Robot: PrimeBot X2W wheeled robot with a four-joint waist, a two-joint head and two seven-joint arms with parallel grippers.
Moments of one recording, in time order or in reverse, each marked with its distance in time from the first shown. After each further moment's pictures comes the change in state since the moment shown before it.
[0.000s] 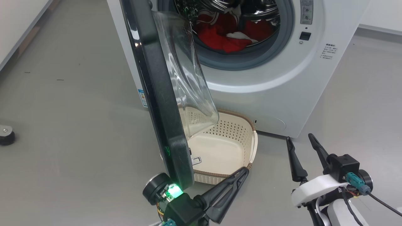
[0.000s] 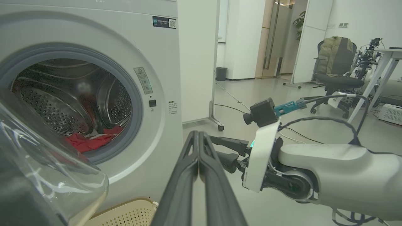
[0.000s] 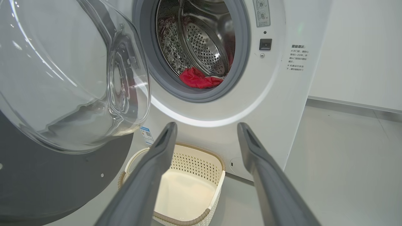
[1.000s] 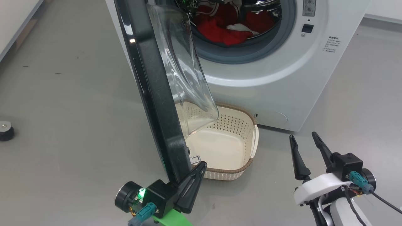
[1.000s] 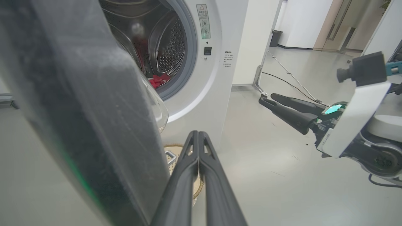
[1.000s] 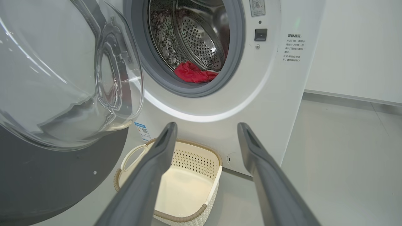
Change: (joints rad) left arm 0.045 0.022 0.102 0.130 -0.043 0.063 0.080; right arm -0.004 0.003 -0.030 0.001 -0.014 0.009 0.000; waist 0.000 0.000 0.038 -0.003
